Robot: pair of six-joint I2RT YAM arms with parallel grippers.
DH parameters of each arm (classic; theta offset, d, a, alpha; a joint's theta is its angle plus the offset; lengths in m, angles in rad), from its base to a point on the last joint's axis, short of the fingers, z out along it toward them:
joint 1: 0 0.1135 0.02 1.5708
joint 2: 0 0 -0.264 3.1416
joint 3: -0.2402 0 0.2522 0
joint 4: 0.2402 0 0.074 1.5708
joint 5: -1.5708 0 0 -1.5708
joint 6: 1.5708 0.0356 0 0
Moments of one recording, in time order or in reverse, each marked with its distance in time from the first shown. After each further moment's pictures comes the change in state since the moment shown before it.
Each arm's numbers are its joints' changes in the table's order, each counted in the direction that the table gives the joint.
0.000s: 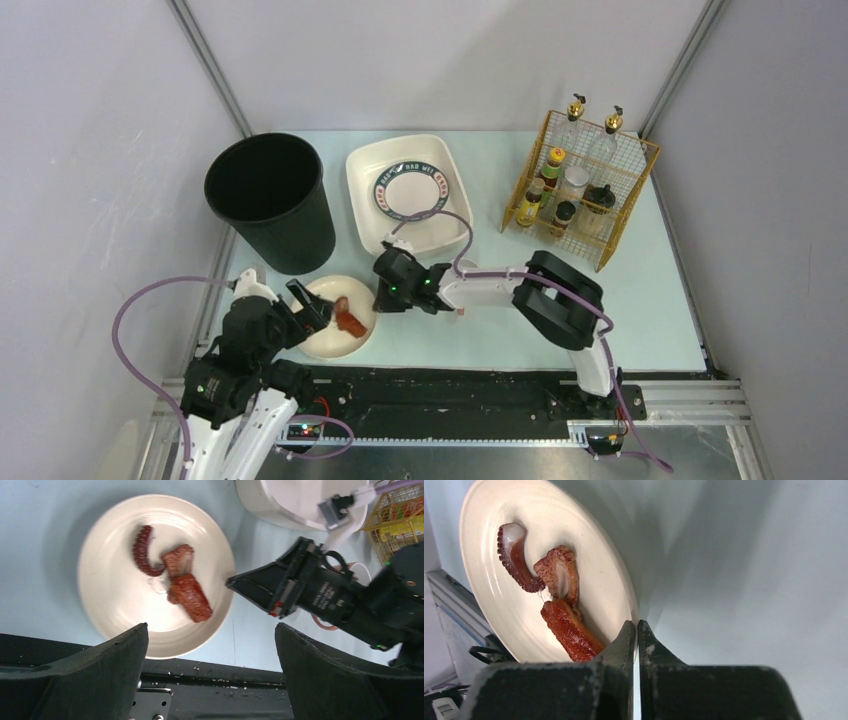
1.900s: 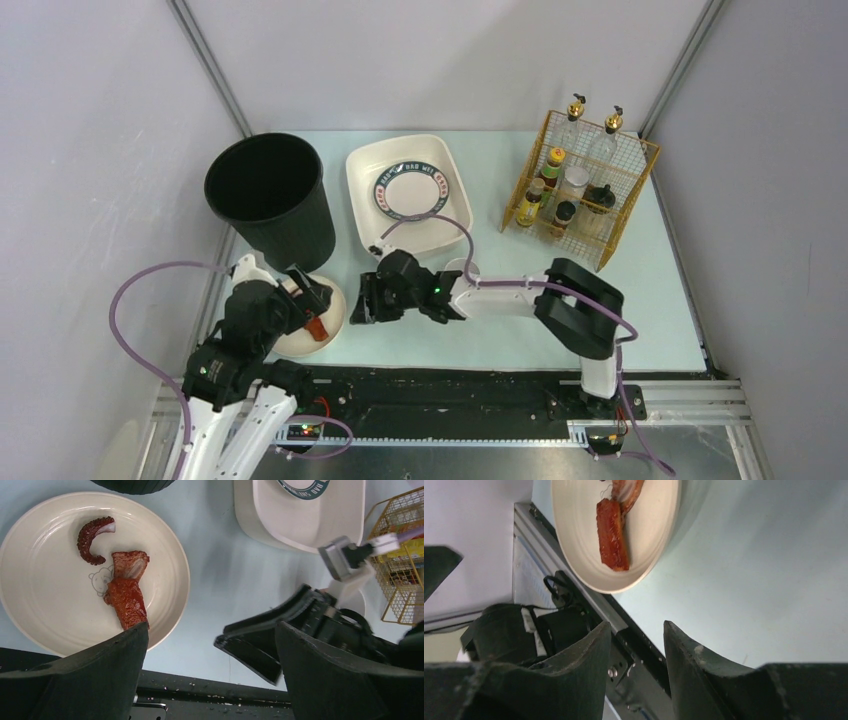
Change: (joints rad) left arm 0.000 -0.129 -0.044 -0.083 0.055 0.002; right arm 0.026 0.174 0.141 -0.156 0.211 -0.036
